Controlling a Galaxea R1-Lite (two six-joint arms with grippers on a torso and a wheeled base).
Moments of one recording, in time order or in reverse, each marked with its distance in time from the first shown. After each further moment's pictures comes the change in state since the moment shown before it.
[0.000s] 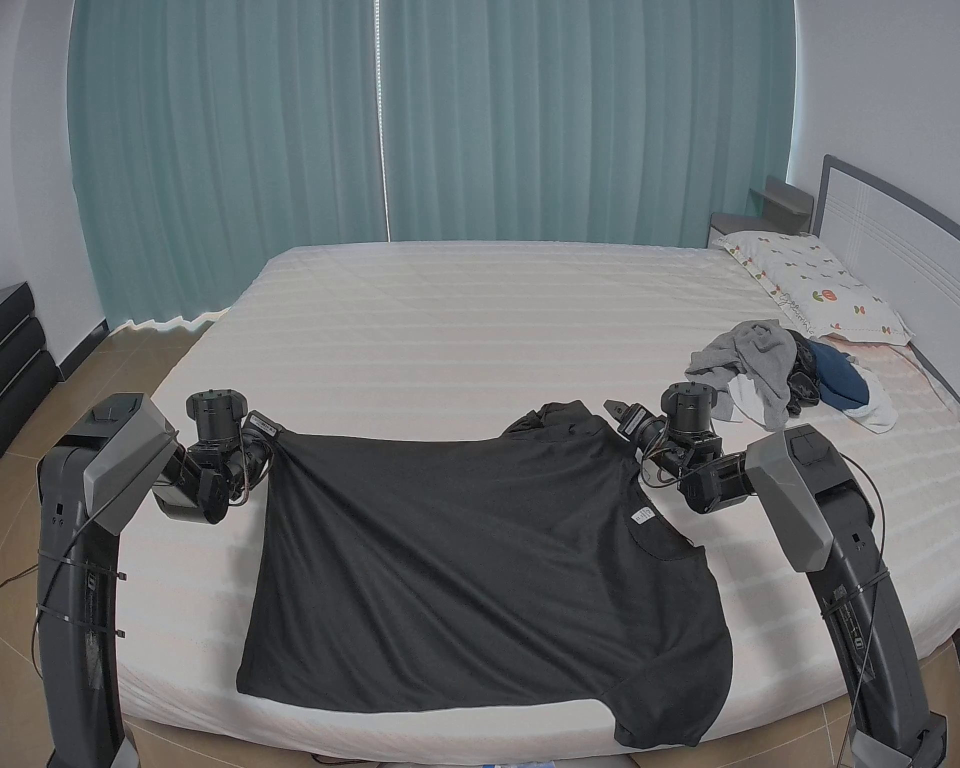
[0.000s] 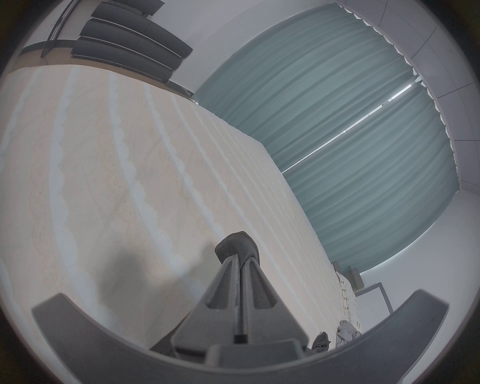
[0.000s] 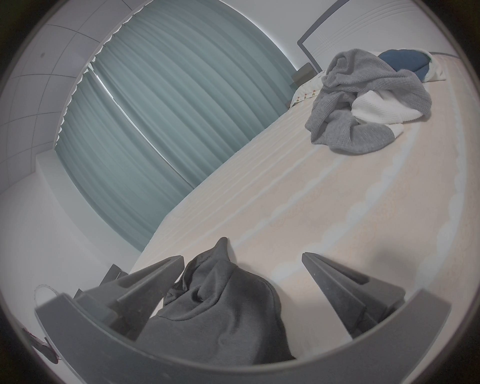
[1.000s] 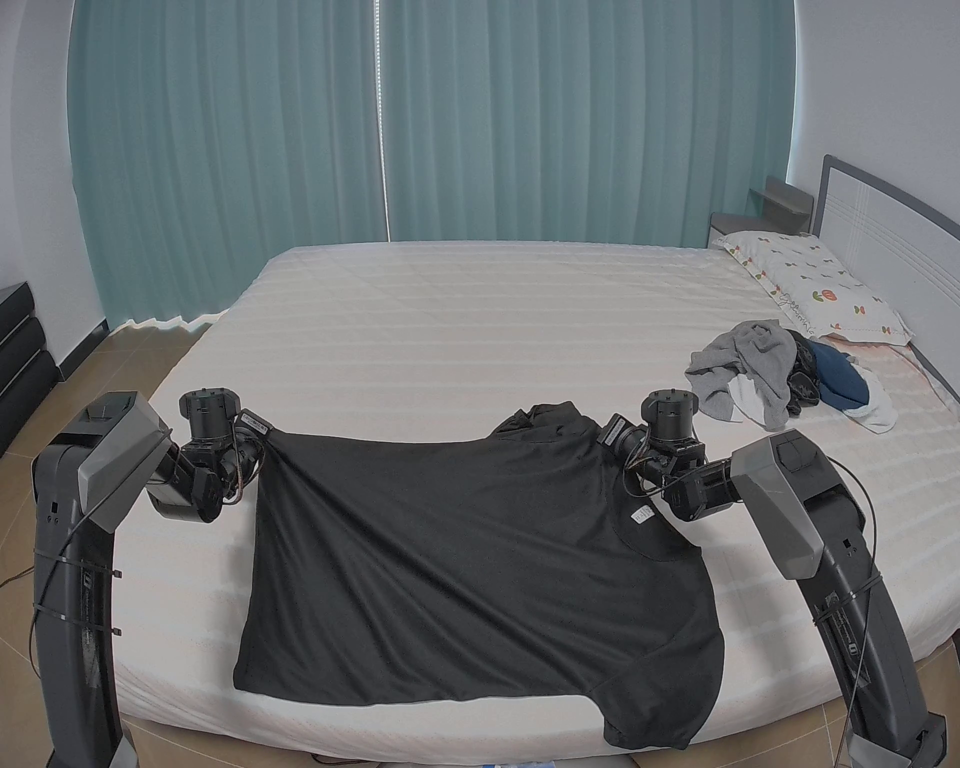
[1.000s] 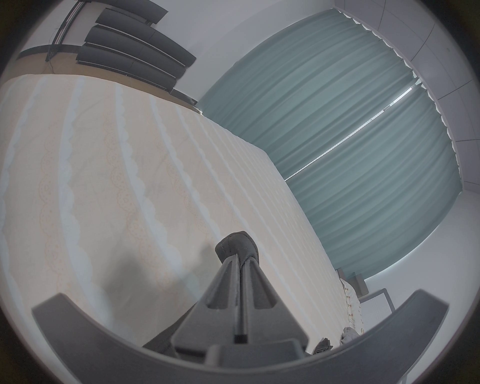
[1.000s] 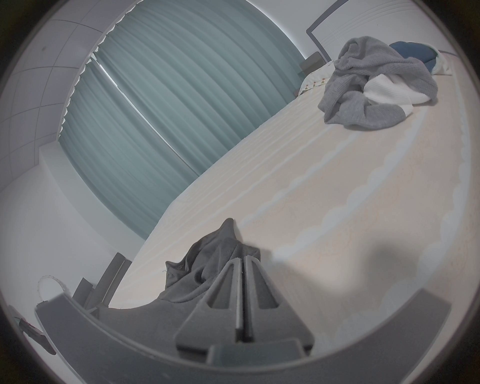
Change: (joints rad) left arm 0.011 -0.010 0.001 -0.003 0.033 0.007; right arm 0.028 0.000 0.000 0.019 0.015 -0.008
